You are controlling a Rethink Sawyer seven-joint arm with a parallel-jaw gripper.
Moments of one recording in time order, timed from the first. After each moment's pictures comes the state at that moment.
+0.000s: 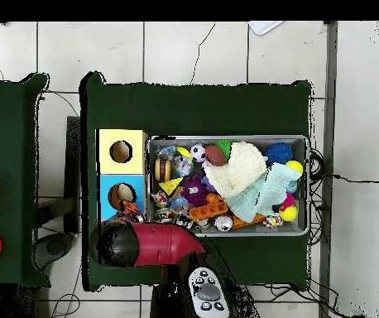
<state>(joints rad) -0.12 -0.80 0.18 2.08 0.08 0.31 1.40</state>
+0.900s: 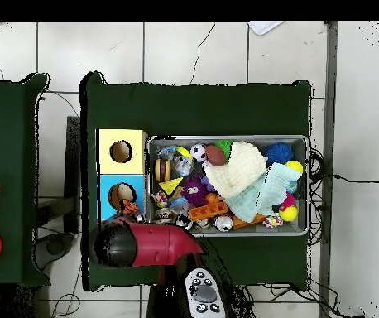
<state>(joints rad) -0.10 -0.80 0.16 2.07 0.09 0.31 1.40</state>
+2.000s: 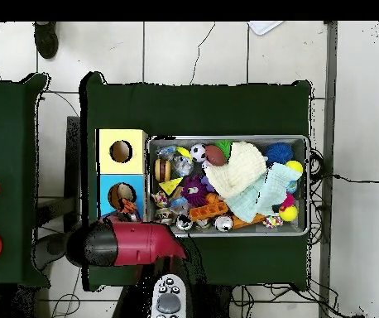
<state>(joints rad) 0.10 -0.76 -0.03 1.96 0.12 0.38 1.40</state>
